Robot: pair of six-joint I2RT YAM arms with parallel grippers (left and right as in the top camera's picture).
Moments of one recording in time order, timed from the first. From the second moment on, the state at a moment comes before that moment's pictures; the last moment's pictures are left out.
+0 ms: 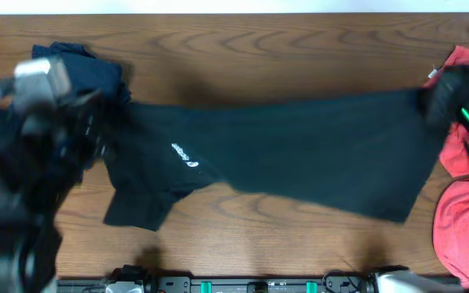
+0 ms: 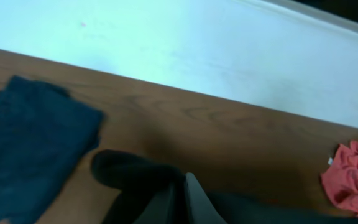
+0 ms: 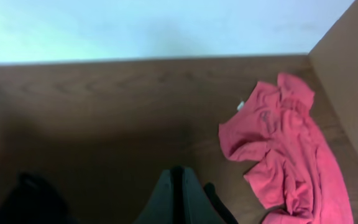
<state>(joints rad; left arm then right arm) -0.04 1.06 1.70 -1.09 0.13 -0.29 0.15 1.44 2.21 -1.47 0.22 0.14</state>
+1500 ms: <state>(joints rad) -0.01 1.68 1.45 -1.44 0.39 -0.04 -0.11 1.86 1.63 -1.43 0.30 0.18</state>
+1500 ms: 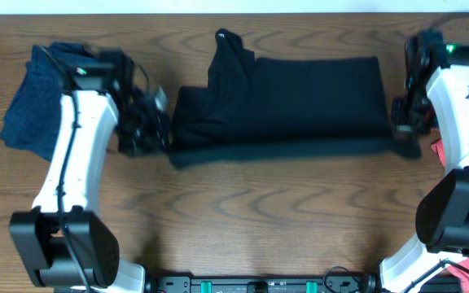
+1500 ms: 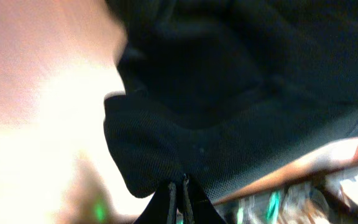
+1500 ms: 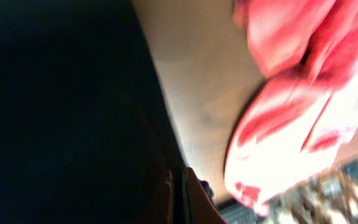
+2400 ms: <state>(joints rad) -0.02 1.04 0.90 -0.87 0.46 -0.19 -0.21 1.67 1.27 -1.24 0.23 0.29</state>
